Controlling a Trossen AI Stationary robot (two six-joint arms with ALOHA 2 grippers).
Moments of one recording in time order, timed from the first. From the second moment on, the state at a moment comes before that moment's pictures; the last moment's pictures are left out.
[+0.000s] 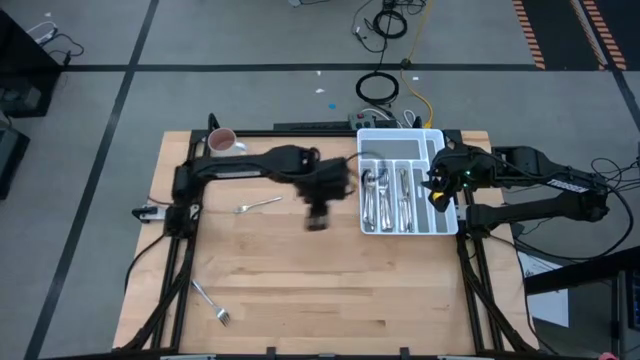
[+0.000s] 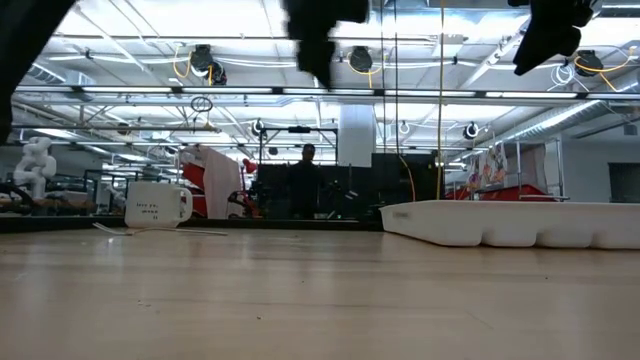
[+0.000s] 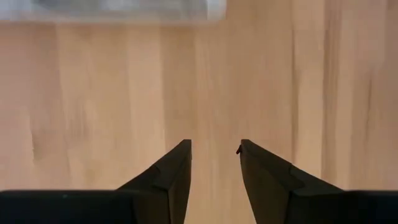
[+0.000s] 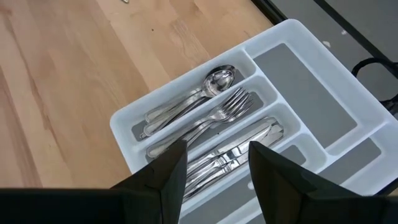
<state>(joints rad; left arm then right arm) 0.06 2.01 2.06 -1.30 0.10 0.07 -0.14 0.83 1.11 -1.20 0.24 0.37</state>
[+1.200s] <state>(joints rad) -0.83 1.59 1.32 -1.44 -0.05 -0.96 -0.14 0.83 1.11 -1.03 0.23 0.31</state>
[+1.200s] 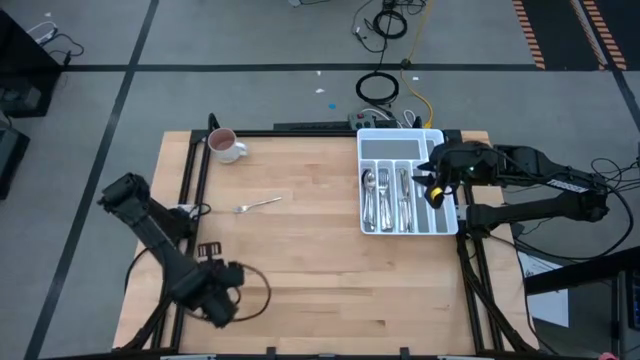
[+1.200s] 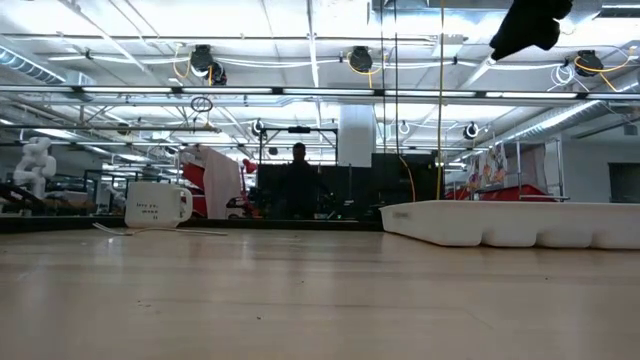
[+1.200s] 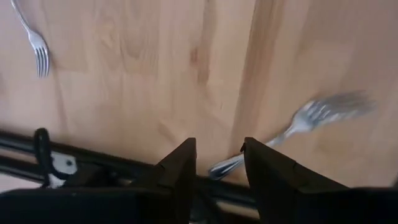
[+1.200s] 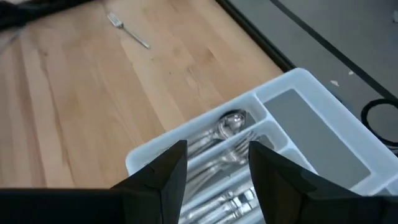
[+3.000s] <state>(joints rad) -1.00 1.53 0.68 -0.57 0.05 -0.44 -0.14 0.97 1.11 -0.84 0.15 0.49</state>
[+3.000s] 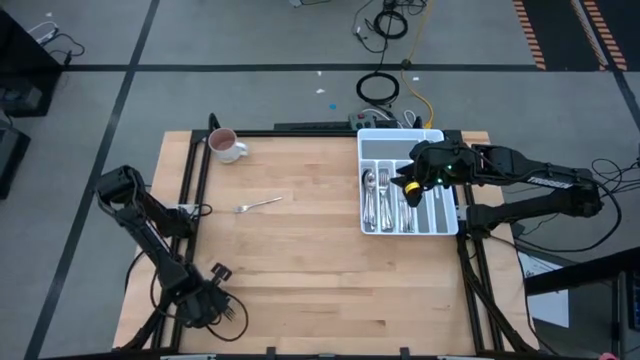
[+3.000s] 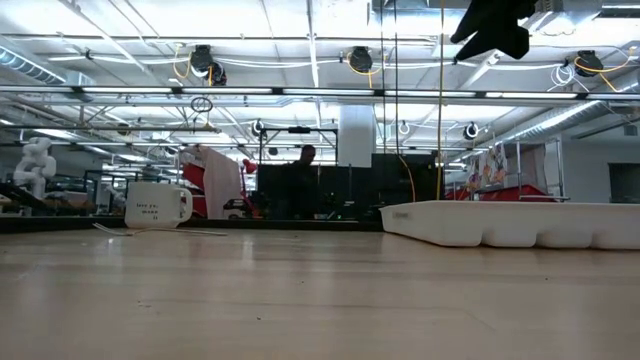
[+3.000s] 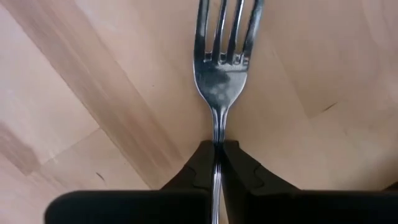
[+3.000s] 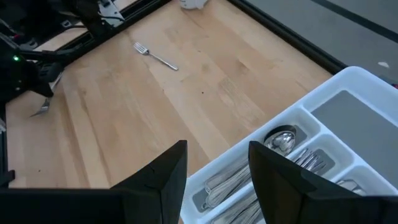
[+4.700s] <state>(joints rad) 0.17 2.06 1.73 -0.25 -0.05 -1.04 -0.14 0.79 1.11 -0.70 0.22 0.62</state>
